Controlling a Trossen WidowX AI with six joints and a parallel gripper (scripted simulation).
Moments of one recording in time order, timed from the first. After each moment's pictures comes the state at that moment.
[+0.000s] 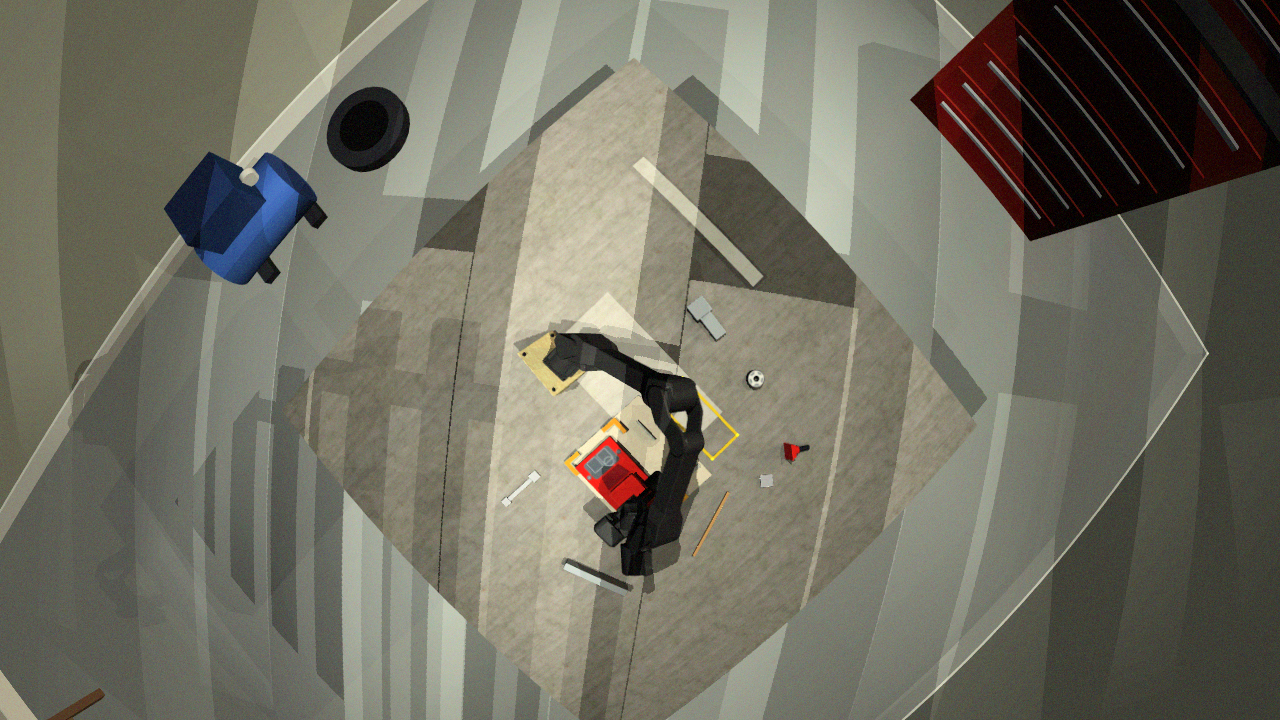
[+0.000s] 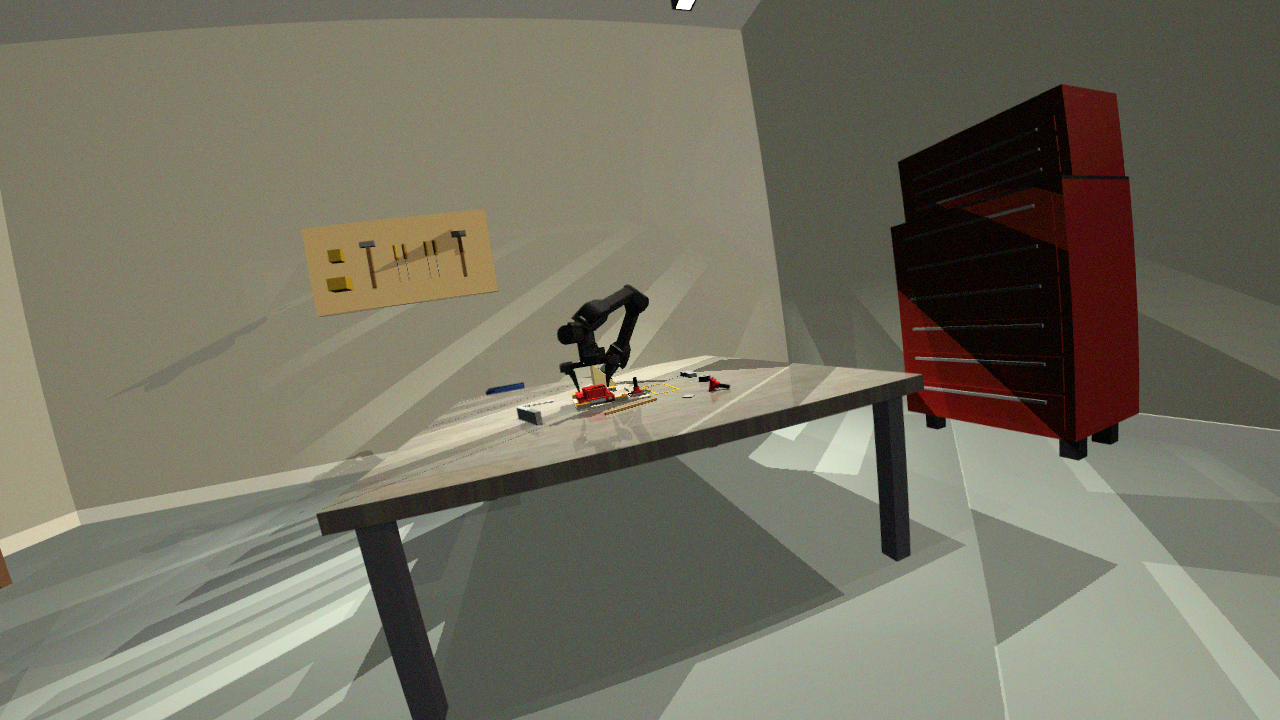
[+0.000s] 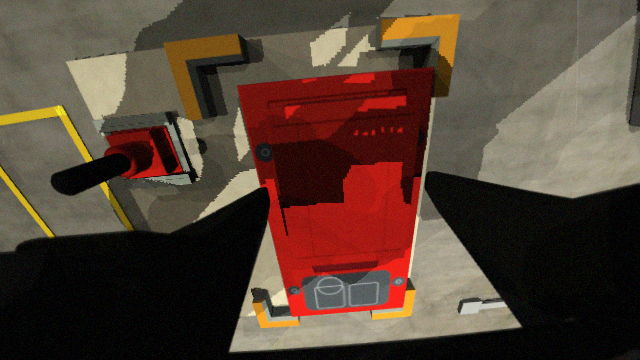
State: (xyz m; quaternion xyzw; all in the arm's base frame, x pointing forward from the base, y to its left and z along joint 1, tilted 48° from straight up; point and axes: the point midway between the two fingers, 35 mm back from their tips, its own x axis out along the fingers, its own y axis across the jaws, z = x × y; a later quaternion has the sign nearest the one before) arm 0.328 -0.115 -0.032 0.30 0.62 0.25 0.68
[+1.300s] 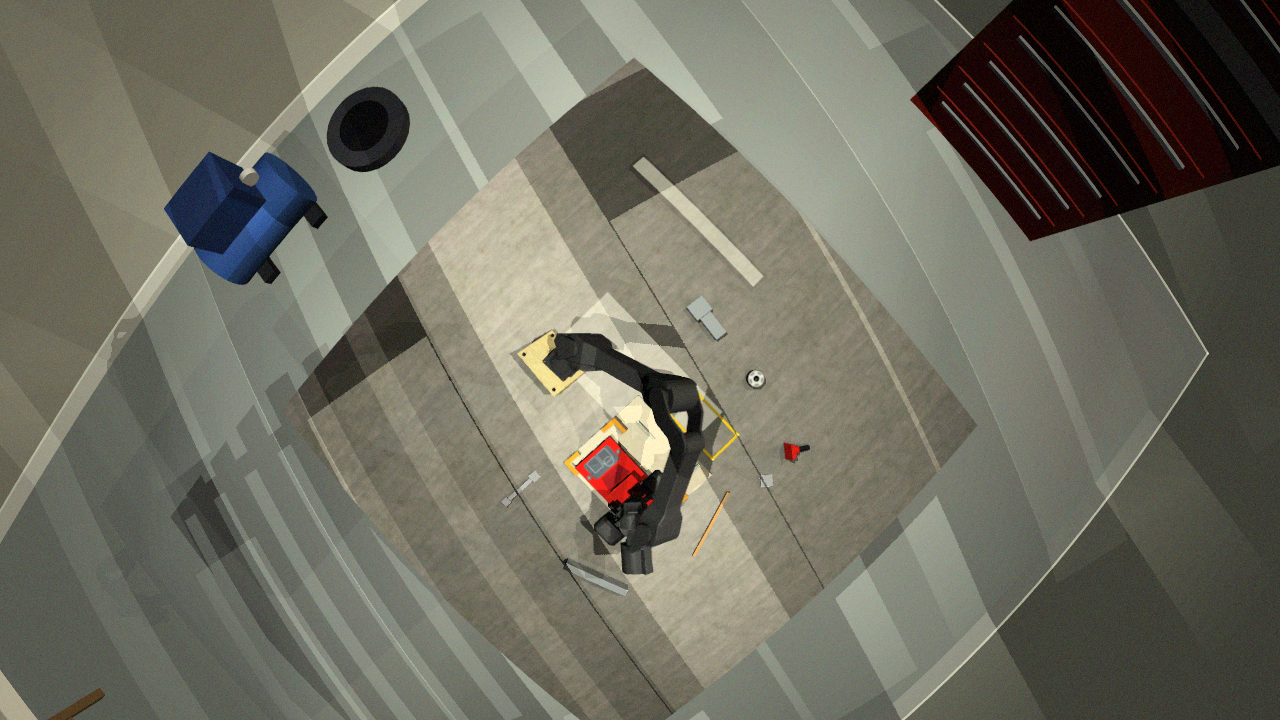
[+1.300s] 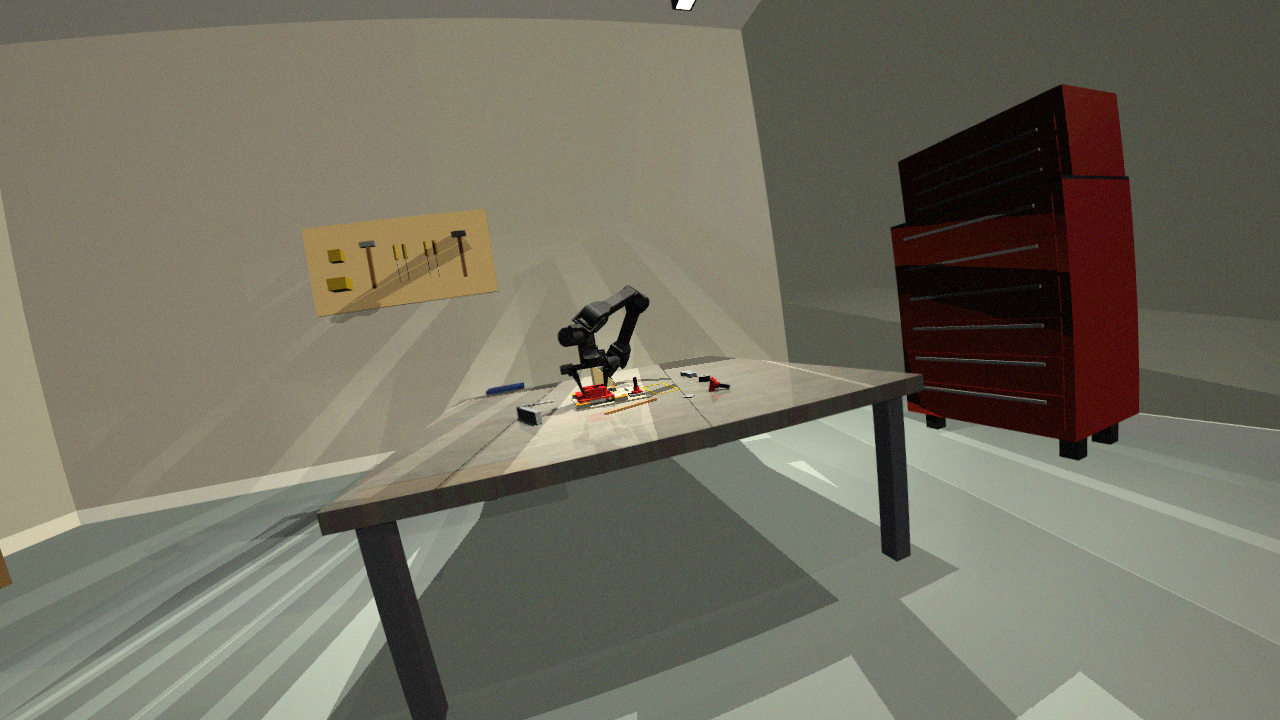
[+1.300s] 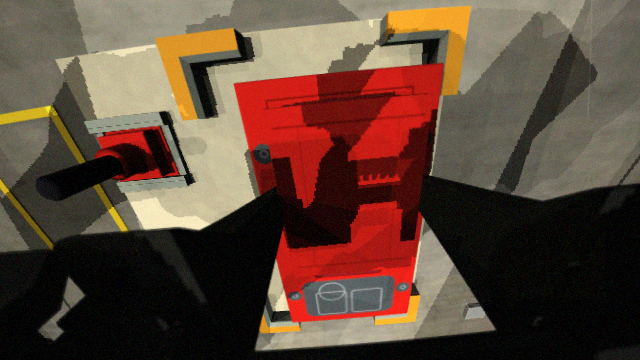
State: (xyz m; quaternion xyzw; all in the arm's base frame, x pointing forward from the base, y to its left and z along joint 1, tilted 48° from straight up) arm 0.328 -0.110 -0.035 0.31 0.62 0.25 0.68
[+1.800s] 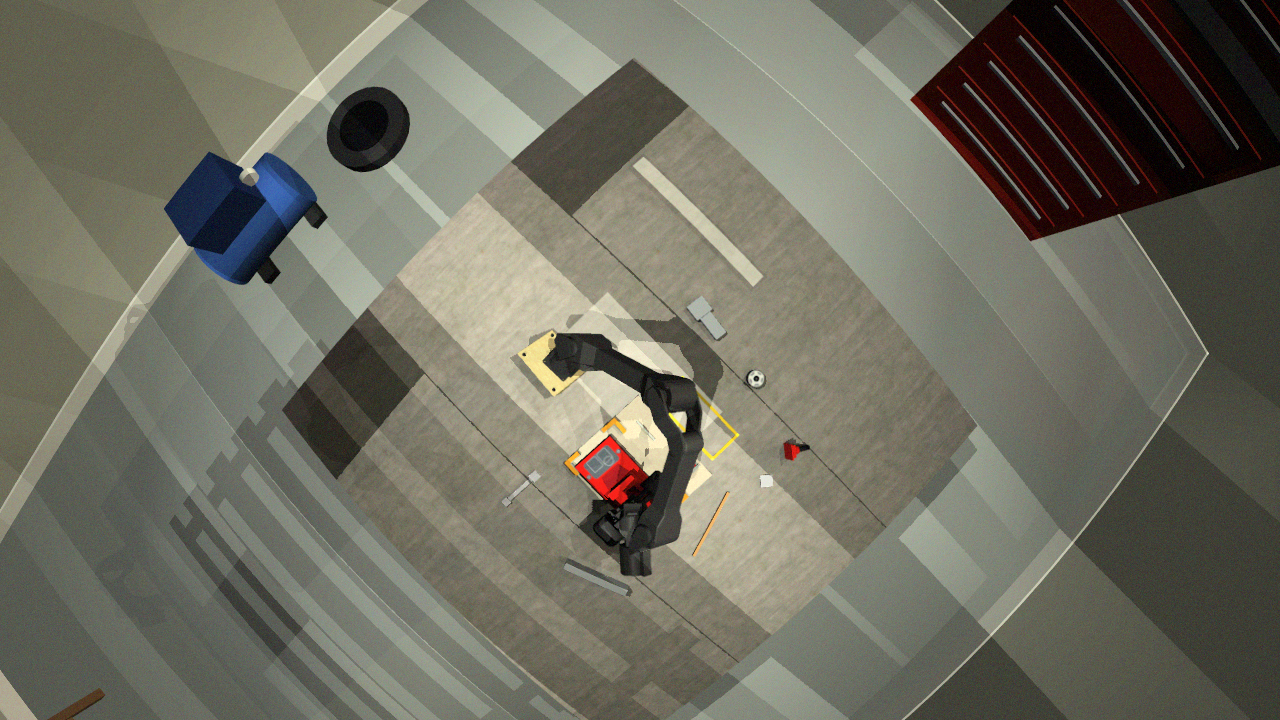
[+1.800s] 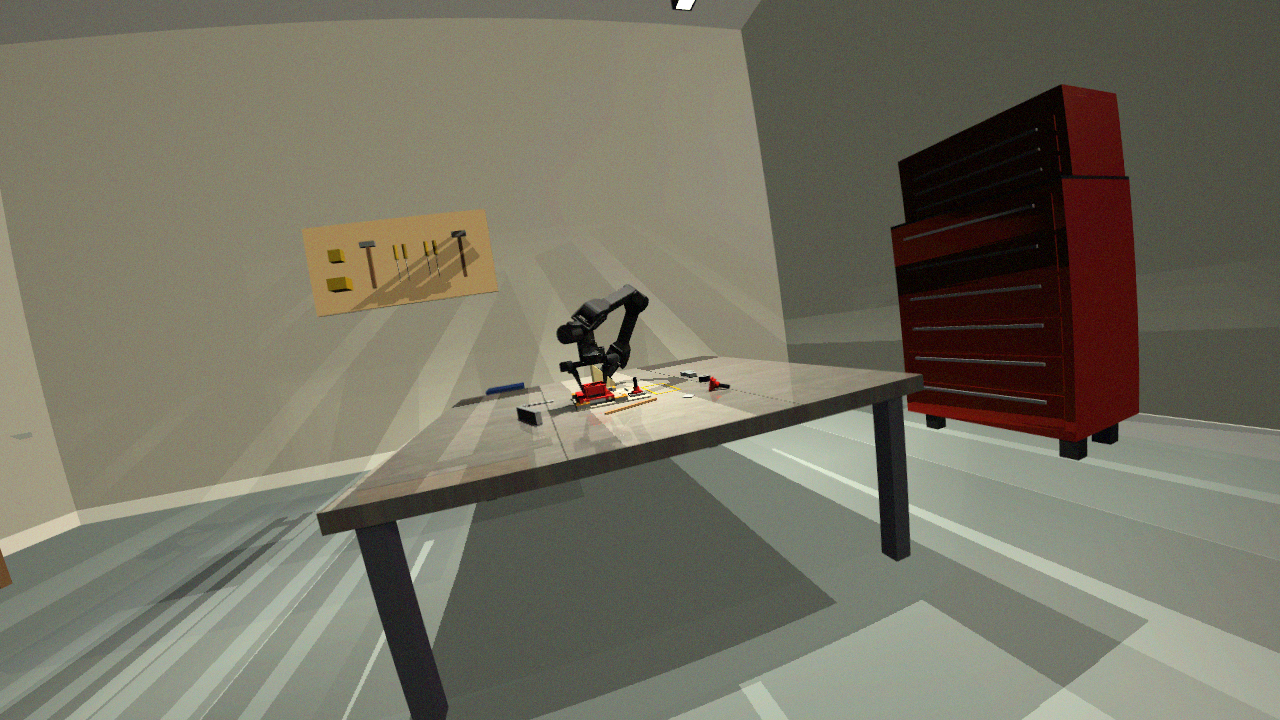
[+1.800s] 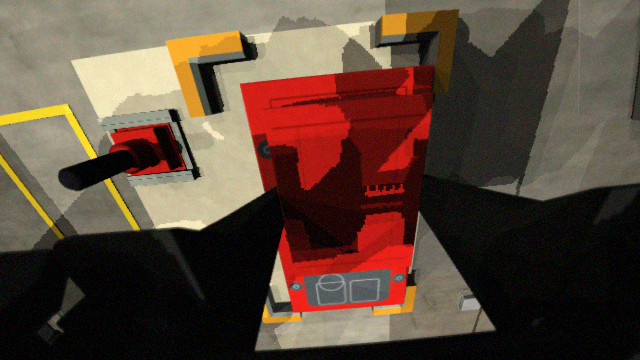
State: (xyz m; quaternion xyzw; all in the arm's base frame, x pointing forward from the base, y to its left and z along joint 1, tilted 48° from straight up) arm 0.326 -0.117 -0.030 0.31 0.62 0.25 0.68
